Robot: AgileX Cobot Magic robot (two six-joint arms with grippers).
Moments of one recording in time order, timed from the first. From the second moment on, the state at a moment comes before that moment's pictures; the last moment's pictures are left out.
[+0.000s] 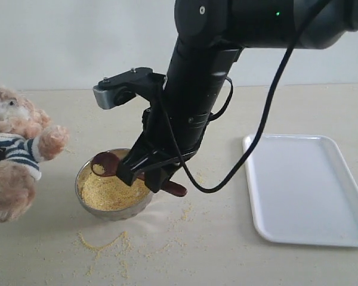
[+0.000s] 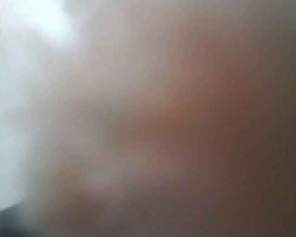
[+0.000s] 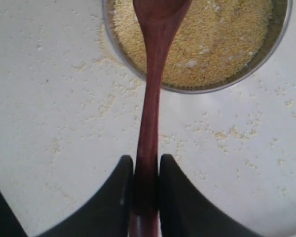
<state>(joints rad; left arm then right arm) 0.62 1.77 -0.50 -1.60 1.19 1.35 0.79 1.85 -1.51 0.30 1.10 -0.36</state>
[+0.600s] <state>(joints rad) 0.62 1.77 -0.38 -1.60 1.19 1.35 0.79 1.80 -1.54 0.37 1.22 -0.43</state>
